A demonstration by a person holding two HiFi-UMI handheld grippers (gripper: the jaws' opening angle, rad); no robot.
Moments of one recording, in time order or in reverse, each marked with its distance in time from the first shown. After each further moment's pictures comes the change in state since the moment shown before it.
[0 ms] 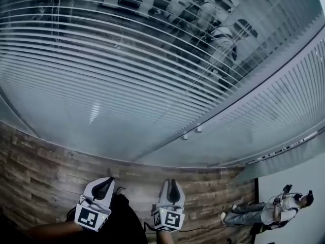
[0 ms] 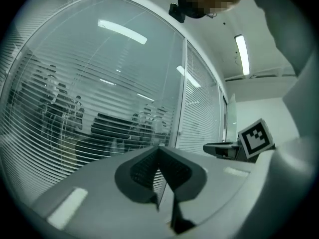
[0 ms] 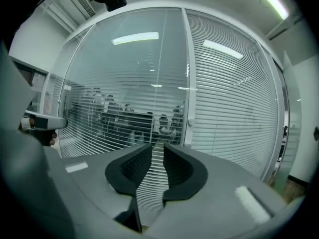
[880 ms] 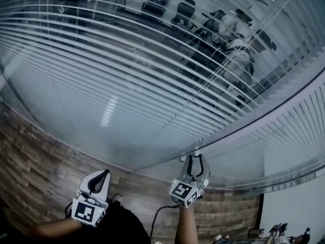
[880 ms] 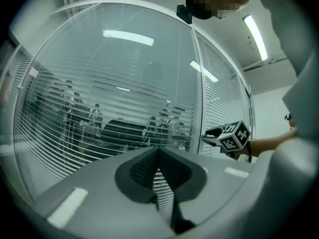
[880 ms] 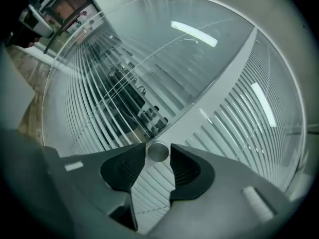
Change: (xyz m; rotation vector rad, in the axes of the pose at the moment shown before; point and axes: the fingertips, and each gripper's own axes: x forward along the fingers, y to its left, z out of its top) left arm 0.124 0.008 0.030 0.044 -0.006 0.266; right arm 0.228 -0.144 0.079 -0.730 0.000 -0.040
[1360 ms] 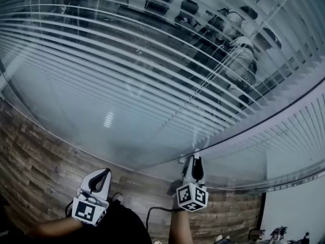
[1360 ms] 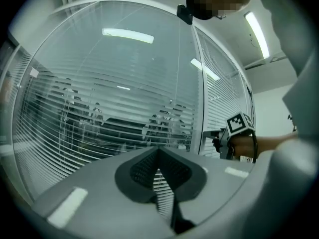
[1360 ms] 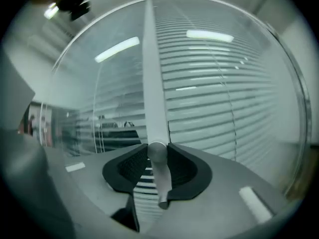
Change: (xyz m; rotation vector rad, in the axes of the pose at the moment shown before) left arm 0.022 -0.007 -0.006 0.004 0.028 0.012; right arm 0.007 -0.012 -0.007 0.989 -0.132 0.145
